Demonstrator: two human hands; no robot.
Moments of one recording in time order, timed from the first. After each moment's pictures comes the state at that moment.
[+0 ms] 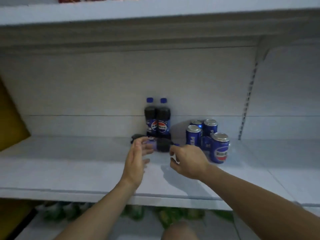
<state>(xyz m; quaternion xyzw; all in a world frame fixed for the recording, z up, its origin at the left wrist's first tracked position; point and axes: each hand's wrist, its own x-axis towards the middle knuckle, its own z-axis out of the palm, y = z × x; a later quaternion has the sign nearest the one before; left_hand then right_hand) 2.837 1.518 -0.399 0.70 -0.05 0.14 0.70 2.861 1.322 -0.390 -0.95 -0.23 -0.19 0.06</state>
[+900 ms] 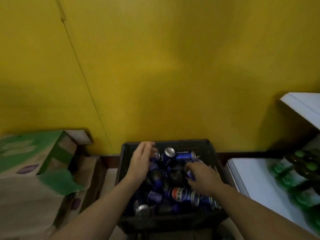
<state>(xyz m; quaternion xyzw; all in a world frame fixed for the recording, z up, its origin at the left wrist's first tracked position) 2.328 2.013 -0.579 0.53 0.56 0.41 0.49 2.557 1.986 -0.605 -0.65 -0.73 0.20 0.02</state>
